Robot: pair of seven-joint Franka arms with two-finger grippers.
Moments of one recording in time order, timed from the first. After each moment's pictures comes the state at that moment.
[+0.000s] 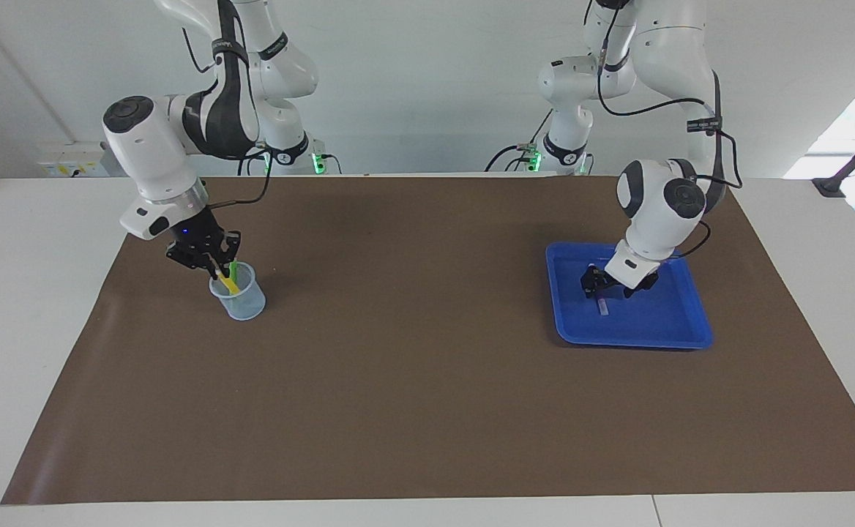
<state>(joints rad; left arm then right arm) 0.03 0.17 -0.16 -2.20 0.00 2.32 -0.04 0.00 -0.05 -0.06 -2.23 0.07 2.31 -0.28</state>
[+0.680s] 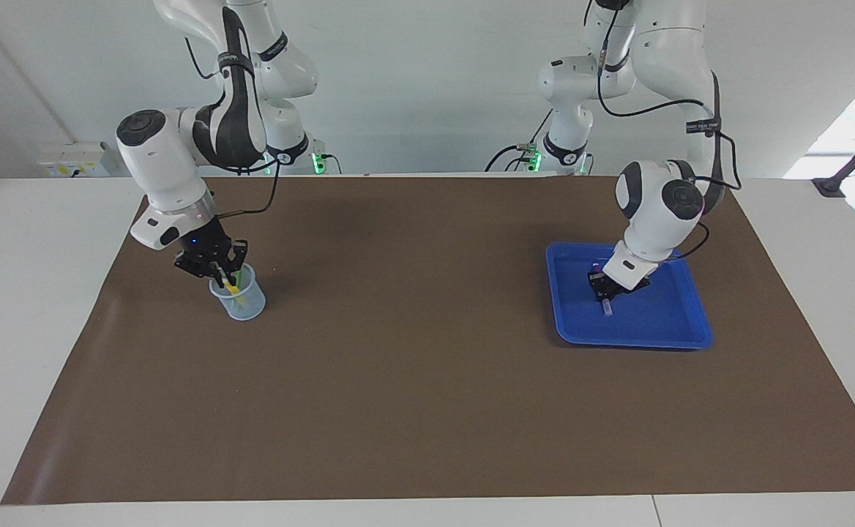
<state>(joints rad) 0.03 0.18 -0.16 -2.19 0.00 2.32 -0.04 0.01 -0.04 -0.05 -2.23 0.07 2.32 -0.28</state>
